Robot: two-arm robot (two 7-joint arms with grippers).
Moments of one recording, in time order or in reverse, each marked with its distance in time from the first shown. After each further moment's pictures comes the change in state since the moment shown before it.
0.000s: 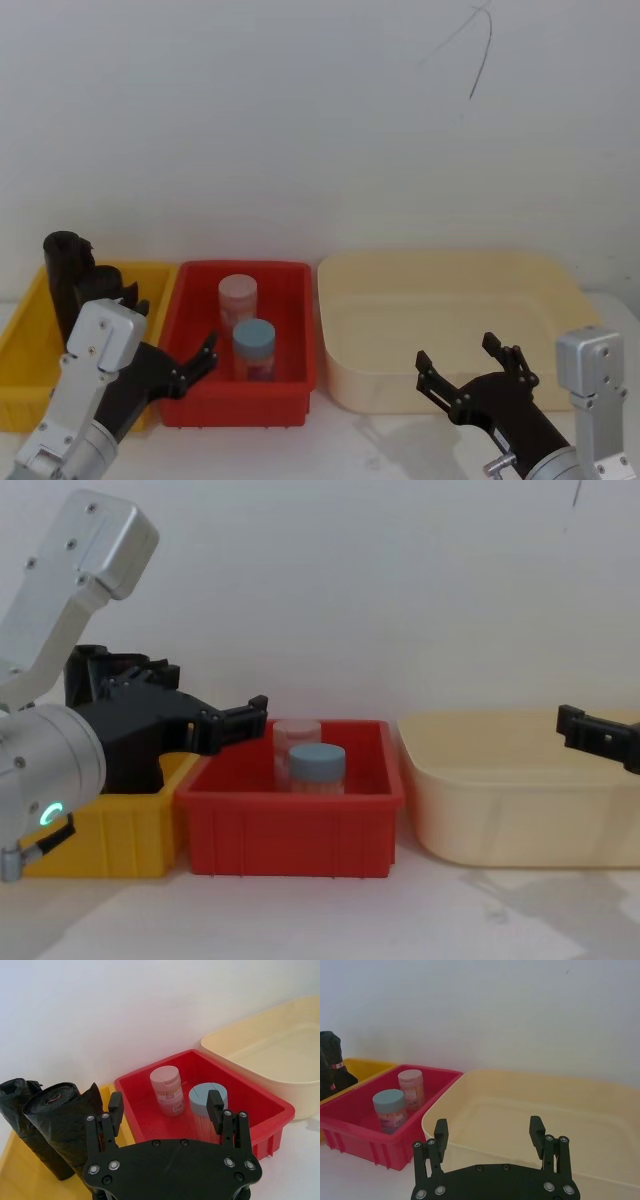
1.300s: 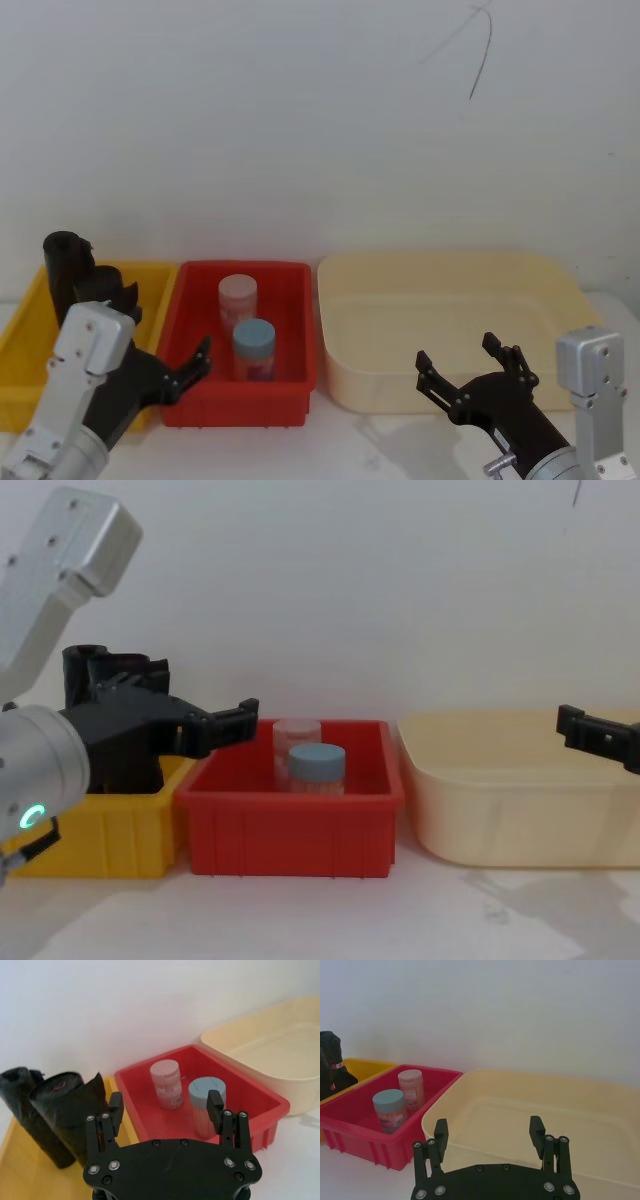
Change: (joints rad) left arm 0.033 0.011 -0.026 -0.040 -0.030 0.029 -0.008; right arm 0.000 0.000 0.000 0.000 0.000 0.000 0.000
